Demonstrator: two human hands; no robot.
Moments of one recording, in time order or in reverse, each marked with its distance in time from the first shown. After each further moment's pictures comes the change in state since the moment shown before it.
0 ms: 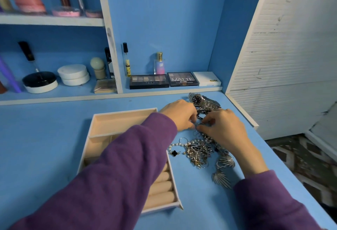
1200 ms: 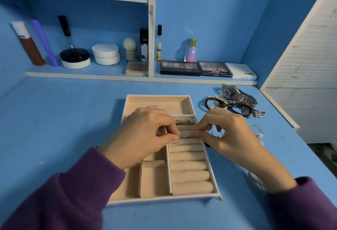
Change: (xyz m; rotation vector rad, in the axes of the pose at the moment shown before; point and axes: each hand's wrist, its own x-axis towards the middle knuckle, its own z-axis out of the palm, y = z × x) left_hand -0.153 -0.056 -0.007 -0.243 0.383 -0.056; right_hand -0.034 -0.059 0.012 0.349 -0.079 -0.644
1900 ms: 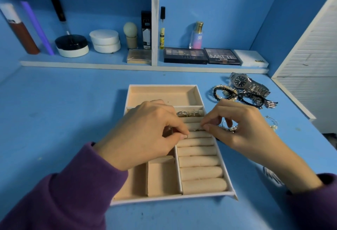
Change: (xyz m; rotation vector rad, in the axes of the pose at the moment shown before) left_hand -0.005 -0.003 -0.001 0.008 -0.047 0.053; right_hand -0.001 -0.004 0.000 0.046 -0.061 0.083
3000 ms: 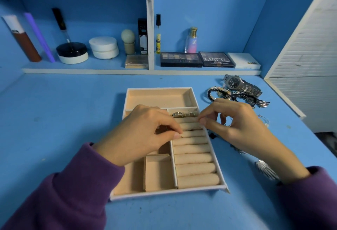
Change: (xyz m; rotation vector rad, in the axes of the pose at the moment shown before) left_hand 0.000 0.002 -0.004 -0.073 -0.068 -0.063; right_hand 0.001 0.002 -0.003 0.080 0.033 0.051
